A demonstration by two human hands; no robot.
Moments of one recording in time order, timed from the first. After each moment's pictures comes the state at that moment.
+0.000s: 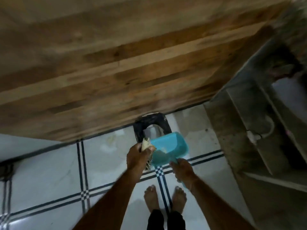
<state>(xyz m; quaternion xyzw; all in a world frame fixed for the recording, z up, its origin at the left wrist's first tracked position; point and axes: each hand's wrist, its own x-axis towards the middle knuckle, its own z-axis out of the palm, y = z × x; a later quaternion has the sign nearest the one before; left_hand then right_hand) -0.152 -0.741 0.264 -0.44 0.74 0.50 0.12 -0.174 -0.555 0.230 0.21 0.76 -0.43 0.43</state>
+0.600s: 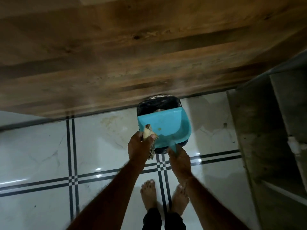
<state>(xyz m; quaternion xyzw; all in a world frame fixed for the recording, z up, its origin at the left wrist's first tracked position) -0.180 -0.772 0.105 -0.50 0.72 0.47 0.10 -0.185 -0.613 0.059 0.15 0.82 -0.44 0.35</state>
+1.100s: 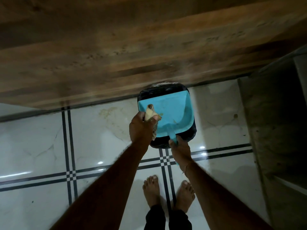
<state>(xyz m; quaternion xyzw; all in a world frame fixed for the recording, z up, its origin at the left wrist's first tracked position) -0.208 -0.788 0.052 -0.50 0.72 0.49 0.04 -0.195 -0.626 -0.036 0.12 0.84 -0.36 0.38</state>
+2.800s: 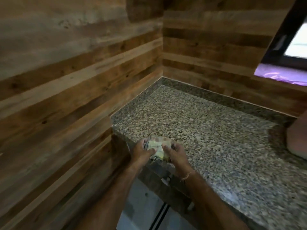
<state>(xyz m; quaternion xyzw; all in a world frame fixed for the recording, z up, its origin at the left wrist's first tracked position) -0.353 -0.344 0.643 0.01 0.79 0.59 0.17 -0.298 -0.205 0.618 0.24 0.63 -0.74 -0.06</state>
